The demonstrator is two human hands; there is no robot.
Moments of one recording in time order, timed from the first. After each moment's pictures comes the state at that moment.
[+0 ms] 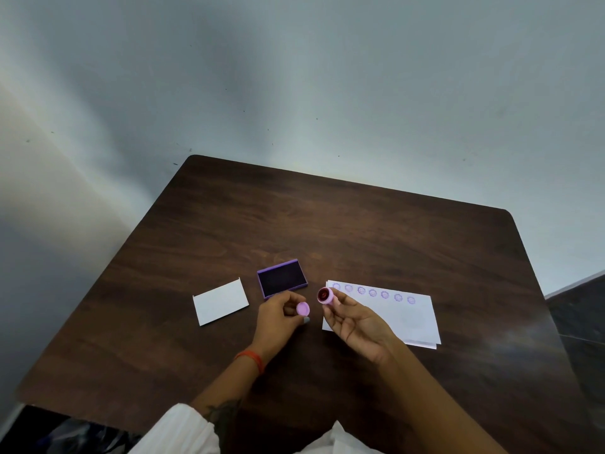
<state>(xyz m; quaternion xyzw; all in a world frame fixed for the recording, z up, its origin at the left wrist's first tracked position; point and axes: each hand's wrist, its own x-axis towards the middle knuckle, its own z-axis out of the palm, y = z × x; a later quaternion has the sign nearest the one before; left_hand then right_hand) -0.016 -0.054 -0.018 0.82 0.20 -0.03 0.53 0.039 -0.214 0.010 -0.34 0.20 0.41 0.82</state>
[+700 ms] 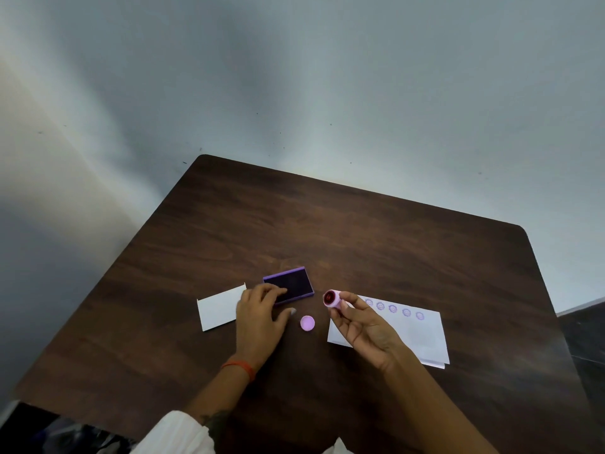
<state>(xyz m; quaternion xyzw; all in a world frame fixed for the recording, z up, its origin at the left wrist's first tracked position) -0.019 -0.023 -0.032 0.93 0.18 0.16 0.29 0.050 -0.207 0.016 -0.37 0.17 0.39 0.83</state>
